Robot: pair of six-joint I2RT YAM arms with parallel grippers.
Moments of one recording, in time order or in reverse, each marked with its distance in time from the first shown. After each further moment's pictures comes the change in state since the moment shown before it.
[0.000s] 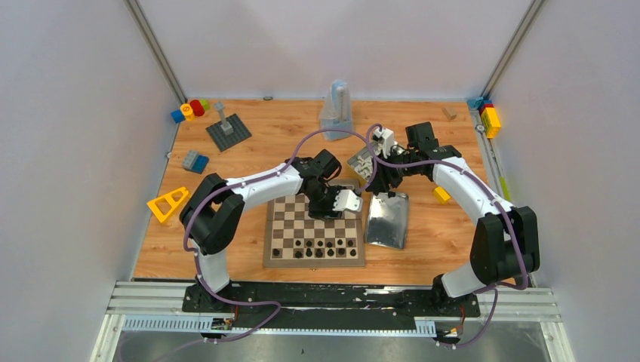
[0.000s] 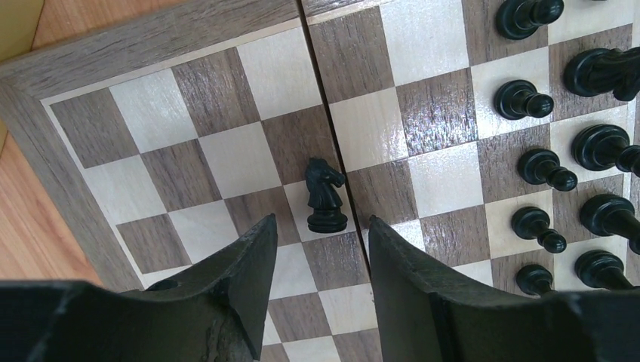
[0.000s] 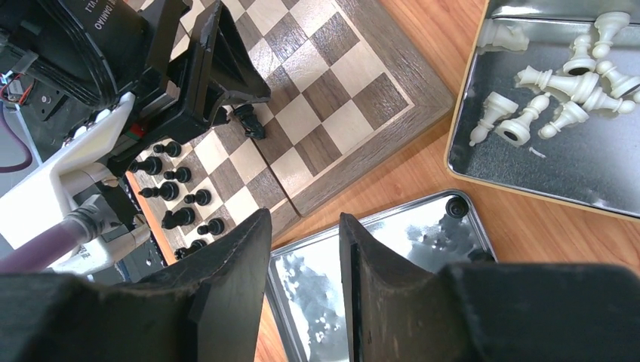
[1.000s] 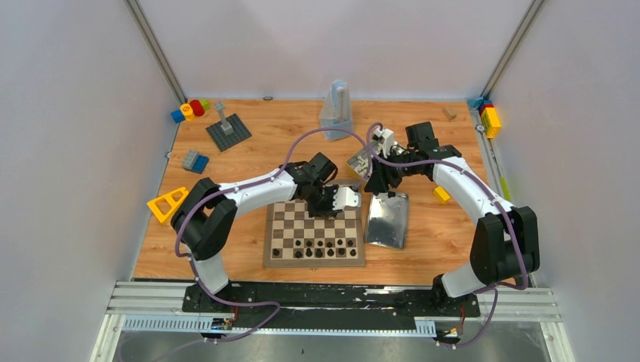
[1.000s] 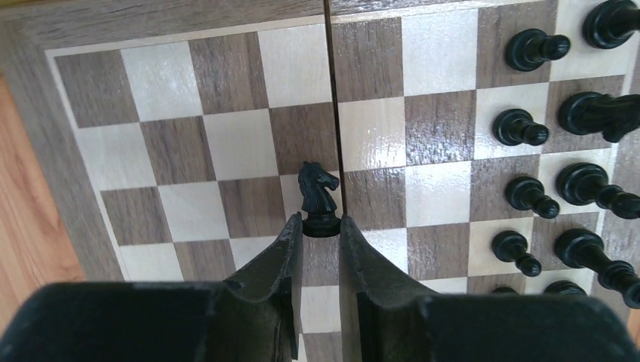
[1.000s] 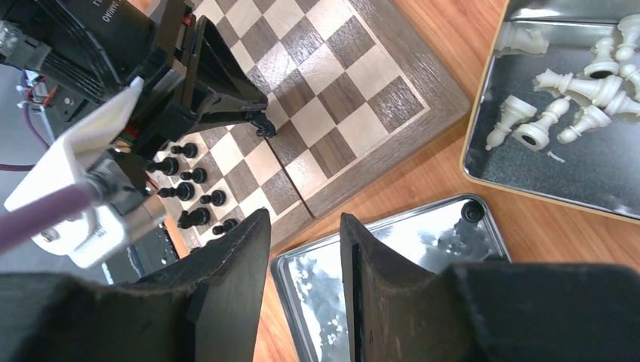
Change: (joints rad) left arm -0.004 -0.038 -0.064 0.090 -0.022 -0.168; right arm 0.000 0.000 0.002 -0.007 -0.022 0.013
